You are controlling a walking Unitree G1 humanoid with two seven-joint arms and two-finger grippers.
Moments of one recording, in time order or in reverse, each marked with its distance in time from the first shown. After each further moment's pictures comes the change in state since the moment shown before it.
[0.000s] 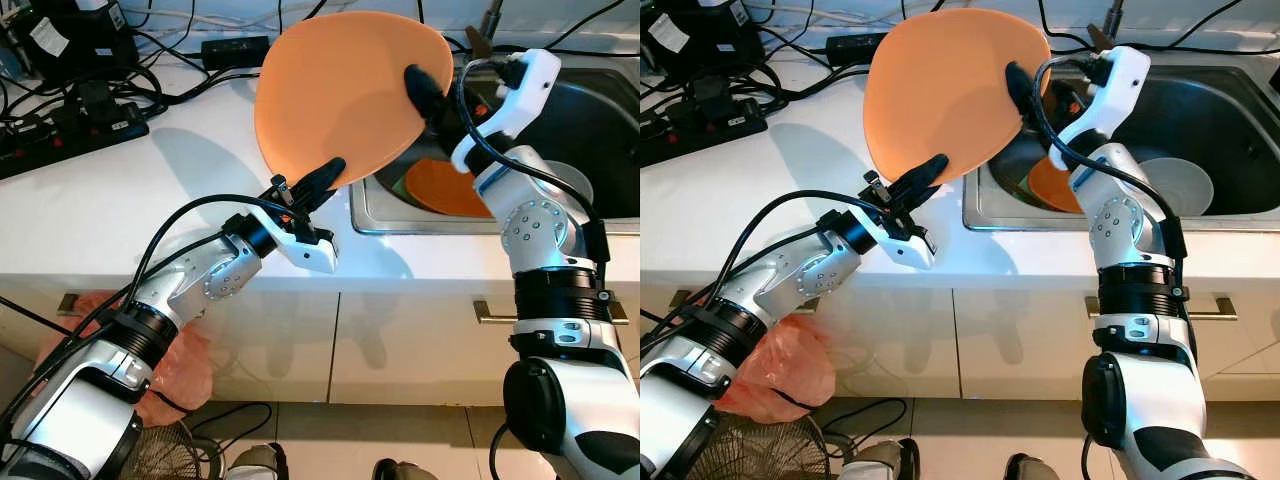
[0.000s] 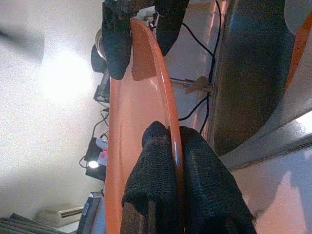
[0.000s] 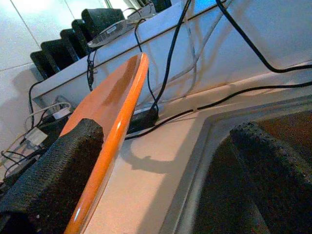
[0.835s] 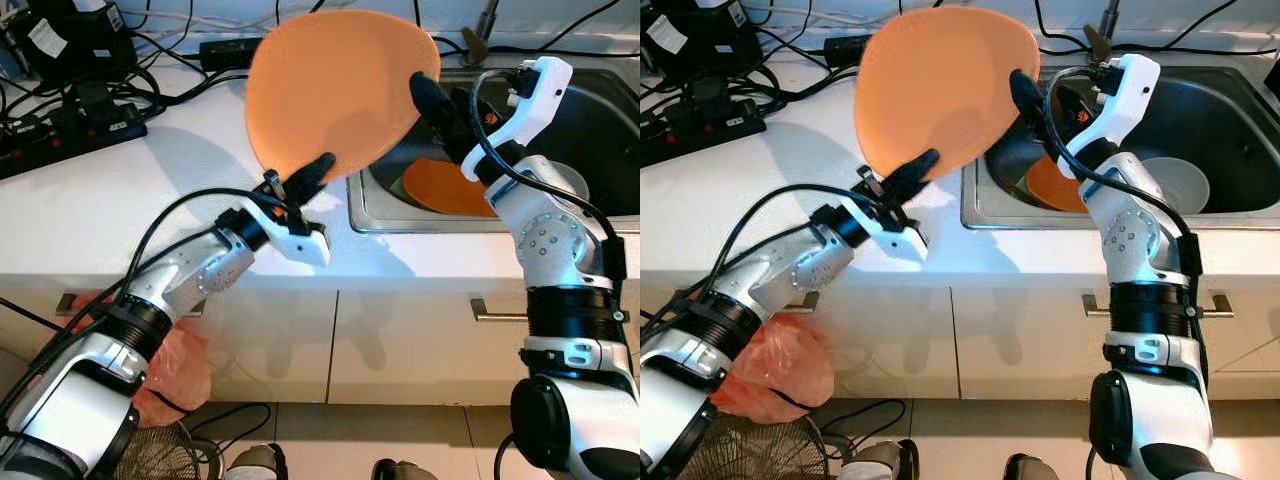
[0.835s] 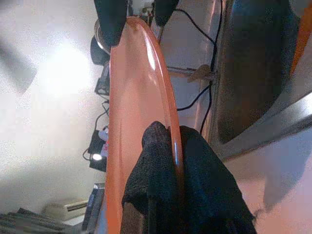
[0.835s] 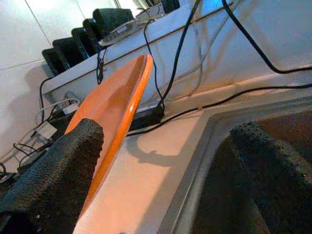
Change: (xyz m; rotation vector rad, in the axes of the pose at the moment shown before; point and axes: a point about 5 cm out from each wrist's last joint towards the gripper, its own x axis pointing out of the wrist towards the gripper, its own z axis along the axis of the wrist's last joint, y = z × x) left arm -0.001 0.006 -0.014 0.034 0.046 -0.002; right arm -0.015 0.003 0.004 -0.013 0.008 0.041
